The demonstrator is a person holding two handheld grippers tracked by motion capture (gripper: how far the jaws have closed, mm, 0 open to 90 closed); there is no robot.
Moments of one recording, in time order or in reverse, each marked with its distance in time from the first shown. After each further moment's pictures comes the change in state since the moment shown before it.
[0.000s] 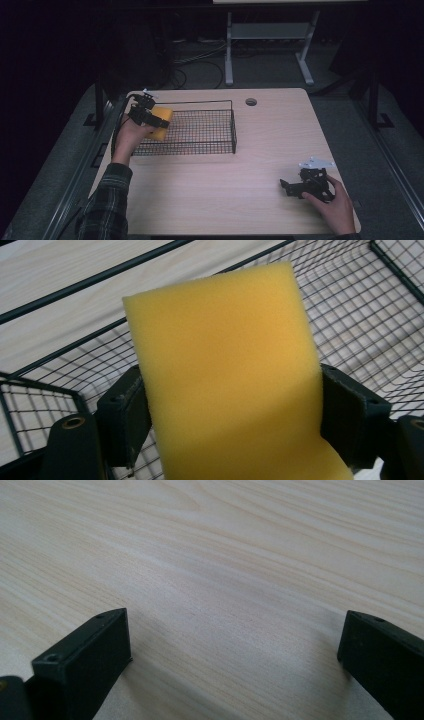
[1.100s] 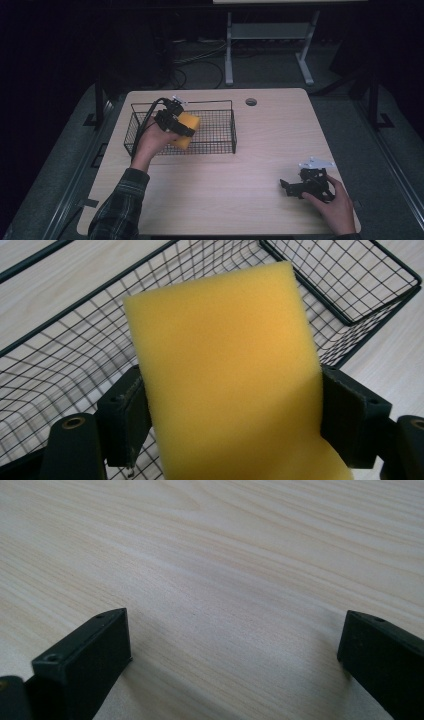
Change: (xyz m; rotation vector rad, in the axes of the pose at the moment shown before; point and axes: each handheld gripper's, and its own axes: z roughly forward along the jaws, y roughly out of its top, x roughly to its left) left arm -0.082 0.019 0.006 0.016 -0.120 0.139; right arm 0.000 0.000 0.000 0.000 0.000 0.000
